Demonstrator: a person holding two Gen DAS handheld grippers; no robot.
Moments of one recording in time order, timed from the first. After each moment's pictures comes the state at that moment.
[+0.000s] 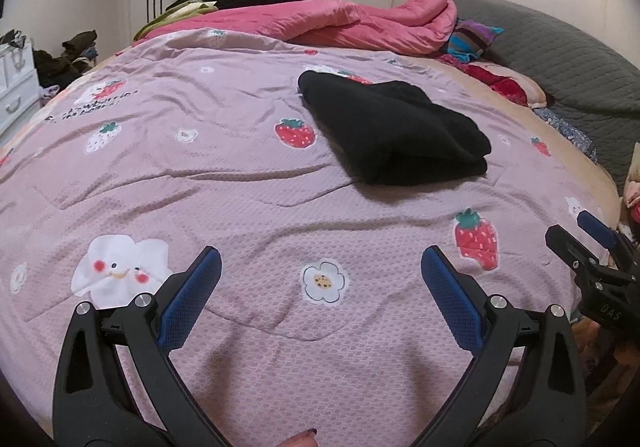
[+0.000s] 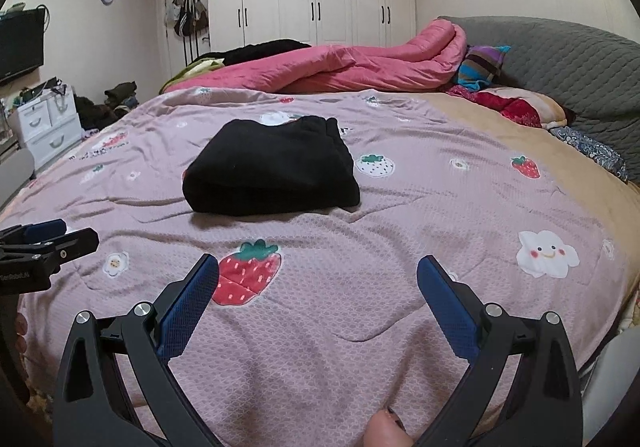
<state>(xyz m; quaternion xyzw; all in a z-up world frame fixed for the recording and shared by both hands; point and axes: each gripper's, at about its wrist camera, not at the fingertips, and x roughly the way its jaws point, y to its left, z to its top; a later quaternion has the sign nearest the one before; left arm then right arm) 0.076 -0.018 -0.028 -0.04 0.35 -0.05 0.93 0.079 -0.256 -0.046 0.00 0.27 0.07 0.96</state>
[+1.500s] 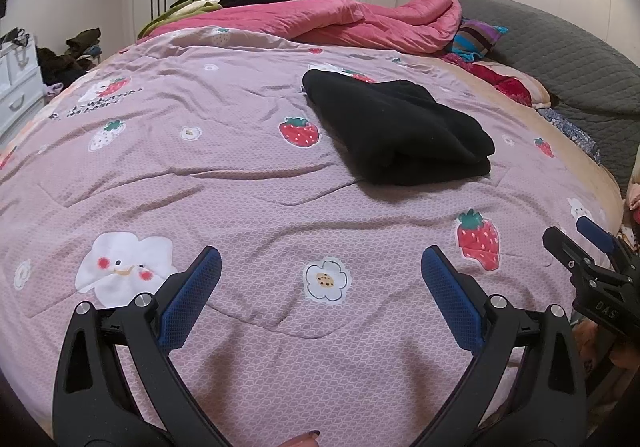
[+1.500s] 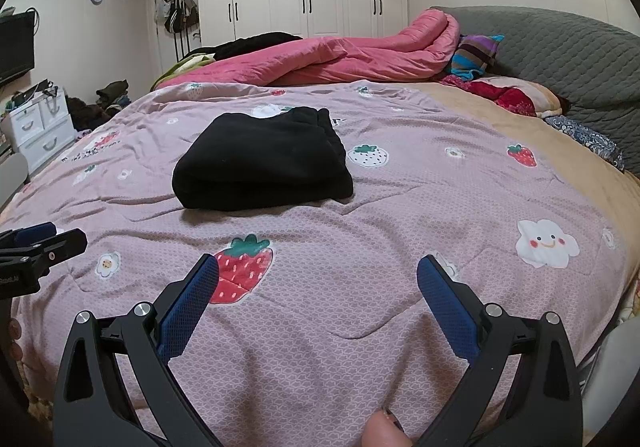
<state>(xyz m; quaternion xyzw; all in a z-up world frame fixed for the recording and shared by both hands) 0.074 -0.017 -0.026 -0.04 0.35 -0.04 0.93 0.086 -0.261 -0.048 0.01 0.28 0.07 0.96</state>
